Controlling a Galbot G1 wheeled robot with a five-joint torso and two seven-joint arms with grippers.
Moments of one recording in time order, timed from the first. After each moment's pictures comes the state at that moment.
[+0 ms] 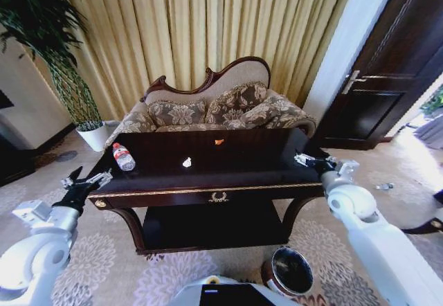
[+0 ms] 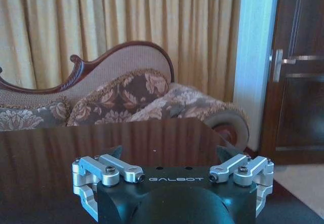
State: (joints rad) left arm 1.63 -1.09 -1.08 -2.28 -0.76 0.33 -0.07; right arm -1.17 0.83 0.67 1.95 0.87 -0.47 0.36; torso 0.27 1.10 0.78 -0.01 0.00
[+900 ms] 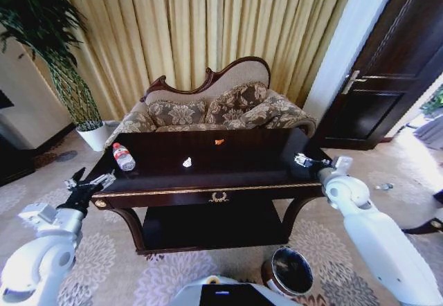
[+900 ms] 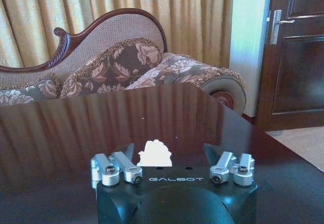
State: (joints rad) left arm 1.64 -1.12 -1.05 -2.29 -0.72 0.31 -0.07; right arm -1.11 0.84 0.61 1.82 0.92 -0.51 0.35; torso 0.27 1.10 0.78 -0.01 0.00
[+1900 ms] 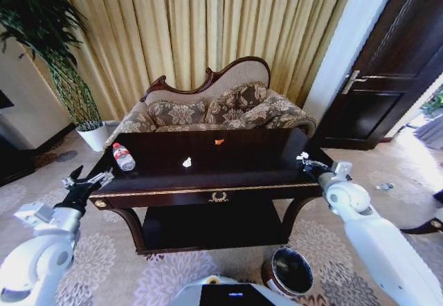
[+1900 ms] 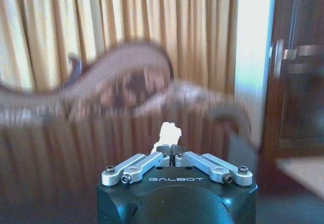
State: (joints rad) left arm 1.63 -1.11 -1.06 -2.28 -0.73 0.30 -0.06; right arm -1.19 0.84 0.65 1.87 0.83 -0.34 0.30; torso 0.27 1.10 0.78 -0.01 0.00
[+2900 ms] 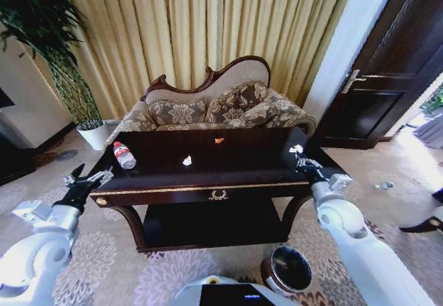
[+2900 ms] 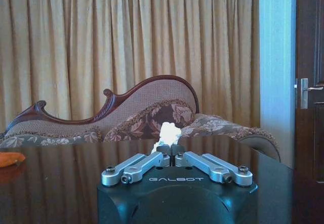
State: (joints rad) left arm 1.62 -1.08 -1.06 -2.25 -0.78 0.28 -0.04; right arm -1.34 0.94 0.65 2.03 0.69 -0.18 0.24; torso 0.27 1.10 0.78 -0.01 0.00
